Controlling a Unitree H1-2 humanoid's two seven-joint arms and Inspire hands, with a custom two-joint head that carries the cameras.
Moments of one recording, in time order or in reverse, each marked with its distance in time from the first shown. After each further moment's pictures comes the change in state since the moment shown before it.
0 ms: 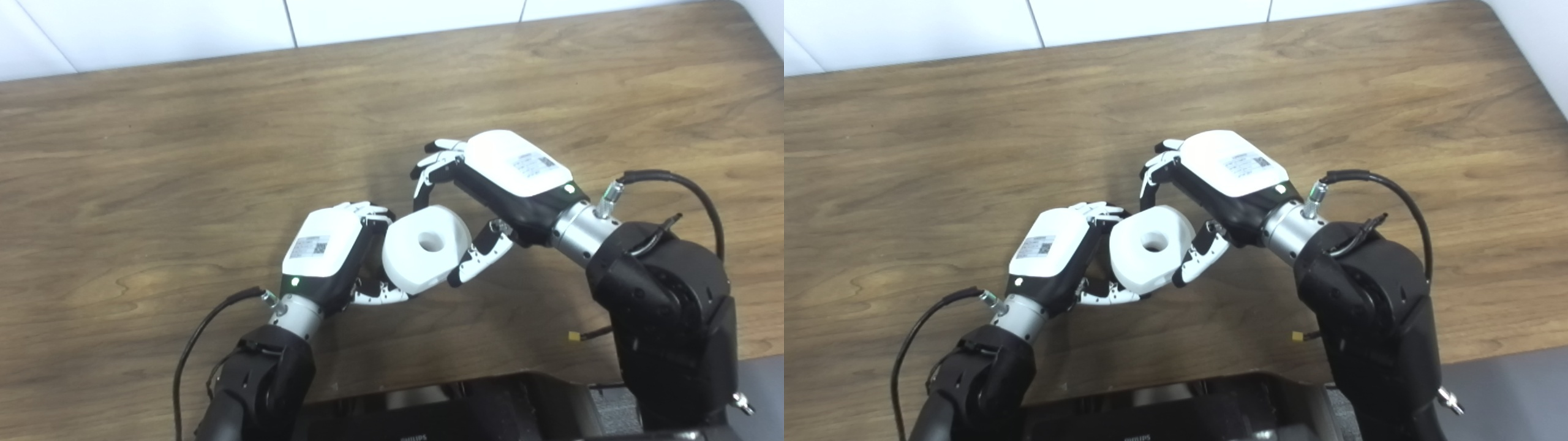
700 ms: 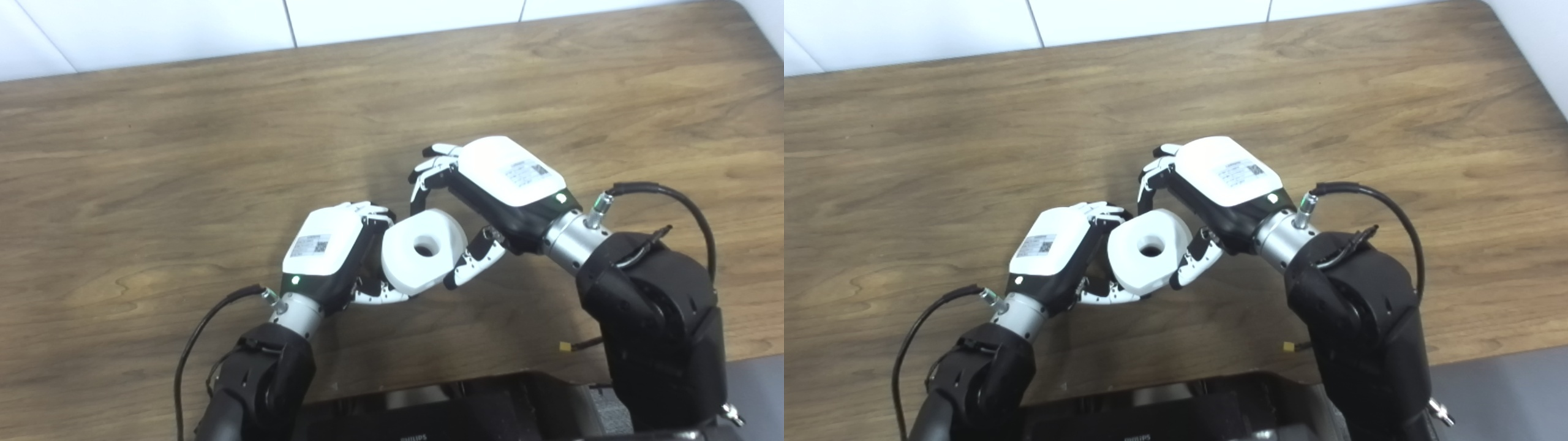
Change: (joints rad) left arm -0.003 -0.004 0.000 -0.014 0.005 0.011 -0.030; right arm 0.036 0.032 0.018 0.015 -0.065 -0.068 -0.037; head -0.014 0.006
